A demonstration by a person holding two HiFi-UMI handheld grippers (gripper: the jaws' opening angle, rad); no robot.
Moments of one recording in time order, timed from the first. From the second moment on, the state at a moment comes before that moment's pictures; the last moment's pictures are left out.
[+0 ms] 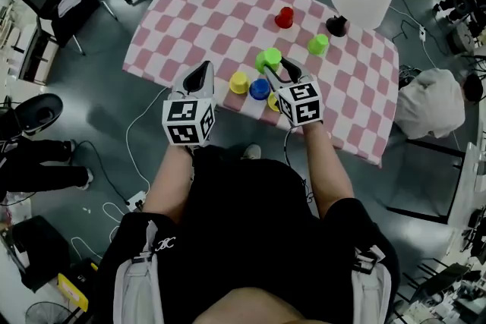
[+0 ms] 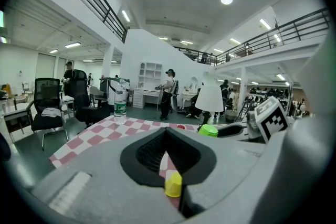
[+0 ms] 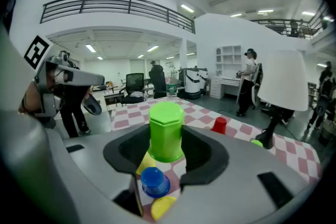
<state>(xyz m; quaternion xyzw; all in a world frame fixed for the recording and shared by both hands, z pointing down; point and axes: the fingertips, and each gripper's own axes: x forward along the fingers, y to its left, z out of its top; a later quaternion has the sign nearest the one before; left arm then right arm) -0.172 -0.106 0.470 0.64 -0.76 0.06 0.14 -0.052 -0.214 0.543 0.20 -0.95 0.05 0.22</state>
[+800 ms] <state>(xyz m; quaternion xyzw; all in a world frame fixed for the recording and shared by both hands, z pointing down) -0.179 -0.097 0.472 0.63 -0.76 0.06 0.14 -0.076 -0.162 0.610 0.10 -0.95 0.04 0.28</state>
